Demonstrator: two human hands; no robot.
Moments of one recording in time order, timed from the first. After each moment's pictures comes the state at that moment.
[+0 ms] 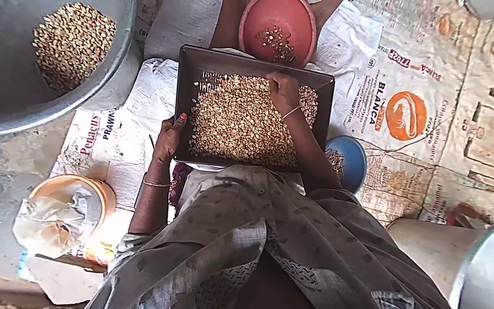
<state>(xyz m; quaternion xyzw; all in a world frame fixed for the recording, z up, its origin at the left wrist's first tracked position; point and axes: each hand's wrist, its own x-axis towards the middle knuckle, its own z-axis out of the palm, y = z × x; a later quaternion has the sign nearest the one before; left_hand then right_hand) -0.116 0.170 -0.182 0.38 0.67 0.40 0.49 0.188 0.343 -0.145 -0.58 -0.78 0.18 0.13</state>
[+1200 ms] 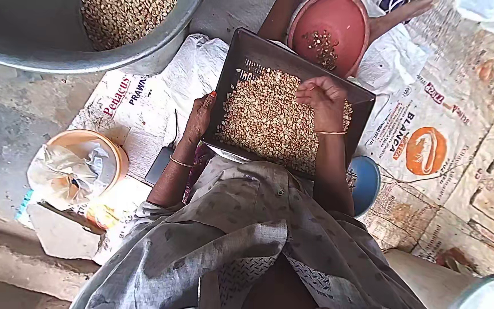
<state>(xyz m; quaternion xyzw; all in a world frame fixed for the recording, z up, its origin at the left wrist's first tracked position) -0.115 0.167 -0.180 0.36 0.65 0.48 0.46 0.171 0.299 -0.114 -0.45 -0.64 0.50 0.37</state>
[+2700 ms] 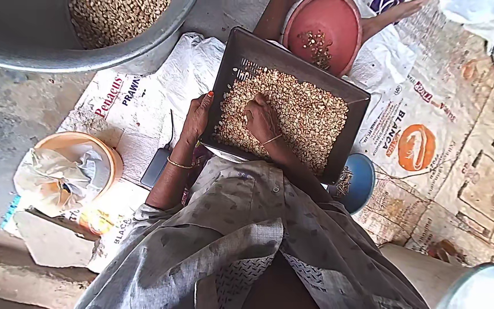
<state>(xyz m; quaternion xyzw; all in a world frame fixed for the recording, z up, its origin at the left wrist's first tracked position) -0.116 0.167 -0.185 0.38 0.65 0.47 0.46 0.075 0.243 -0.162 -0.46 -0.87 0.19 0.02</state>
